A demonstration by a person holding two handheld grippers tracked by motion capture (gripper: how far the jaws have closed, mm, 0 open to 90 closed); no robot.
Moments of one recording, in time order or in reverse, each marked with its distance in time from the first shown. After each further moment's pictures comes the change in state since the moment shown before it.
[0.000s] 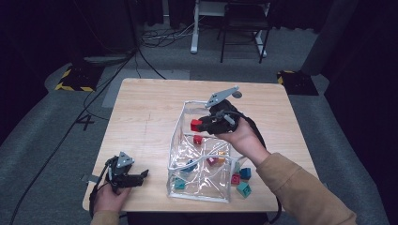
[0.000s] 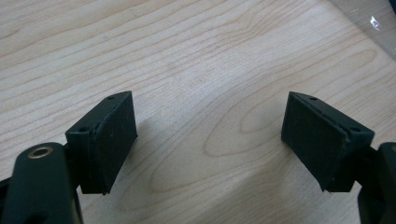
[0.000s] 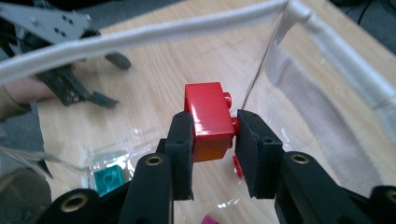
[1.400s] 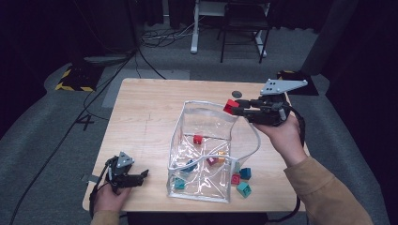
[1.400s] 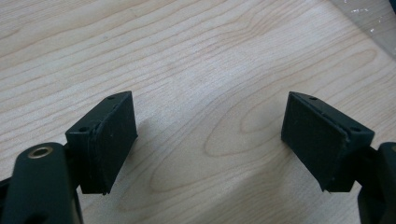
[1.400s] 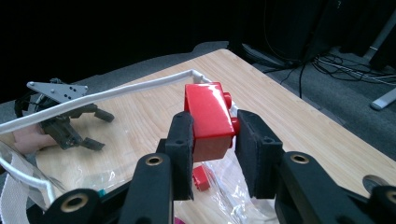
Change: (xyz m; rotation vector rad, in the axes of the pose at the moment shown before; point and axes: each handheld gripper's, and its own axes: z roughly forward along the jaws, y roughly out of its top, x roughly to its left) left arm 0.000 0.000 0.000 0.000 0.001 -0.001; right arm -0.021 -0.035 -0.111 -0.300 -0.117 0.068
